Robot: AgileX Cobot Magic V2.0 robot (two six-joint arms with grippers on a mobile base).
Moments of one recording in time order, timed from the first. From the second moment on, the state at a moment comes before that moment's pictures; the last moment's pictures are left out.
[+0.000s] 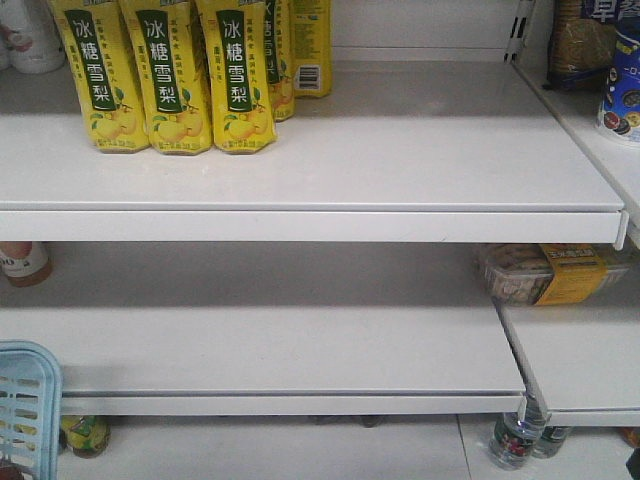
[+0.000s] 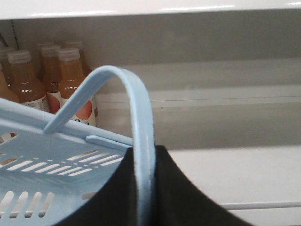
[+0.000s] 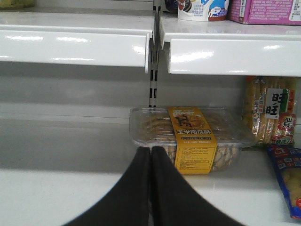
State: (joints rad) left arm 0.01 0.00 0.04 -0.05 0.16 -0.01; right arm 0.01 0.29 -0.10 0.06 0.02 -0.10
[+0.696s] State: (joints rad) left arm 0.01 0.00 0.04 -0.05 0.16 -0.01; right arm 0.01 0.12 0.01 0.05 0.03 -0.09
